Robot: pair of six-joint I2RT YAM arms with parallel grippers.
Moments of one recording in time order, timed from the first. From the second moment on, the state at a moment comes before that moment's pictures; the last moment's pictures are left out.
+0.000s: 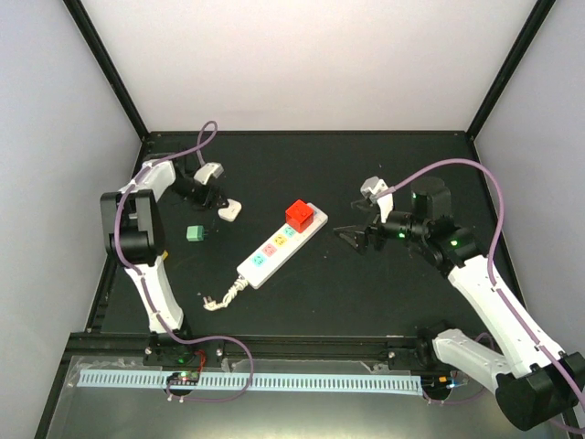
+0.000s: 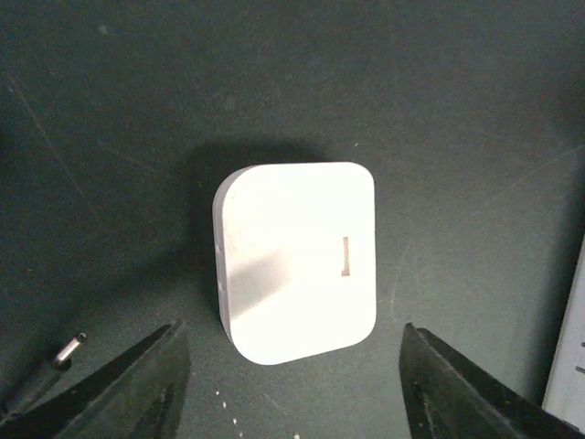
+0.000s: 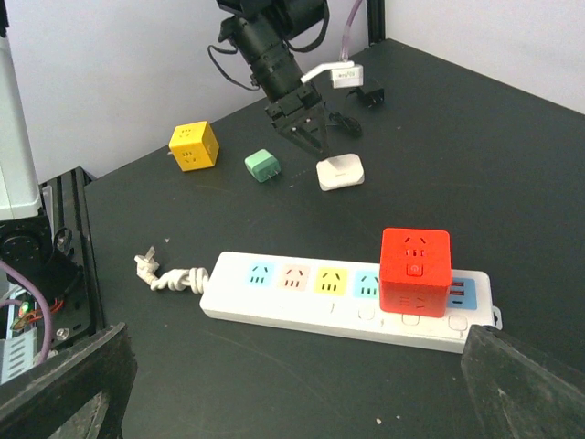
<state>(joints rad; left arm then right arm) 0.10 2.03 1.51 -0.88 0.52 0.44 0.39 0.96 0.92 -0.45 -0.70 -0.12</state>
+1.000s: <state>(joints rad) -0.41 1.62 1.44 -0.87 0.35 0.44 0.22 1.05 0.93 -0.40 -0.73 0.04</state>
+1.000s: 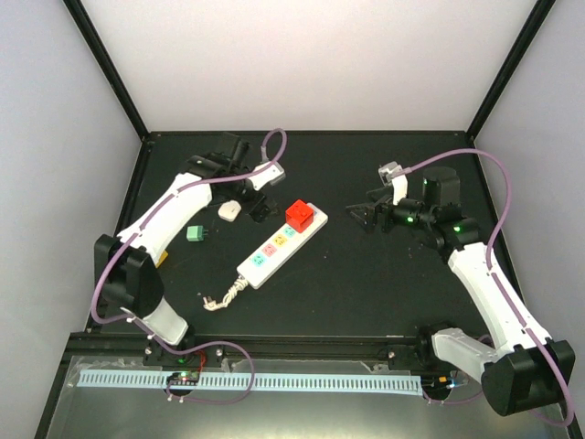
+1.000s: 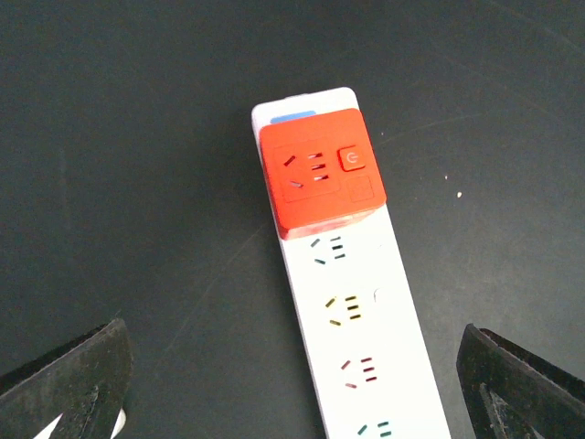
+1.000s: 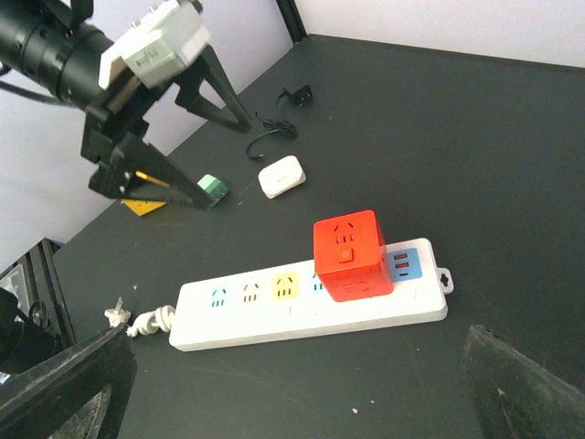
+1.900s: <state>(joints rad) -0.58 1.96 1.54 -0.72 0.18 0.27 0.14 1.00 0.84 -0.30 -0.77 0.14</state>
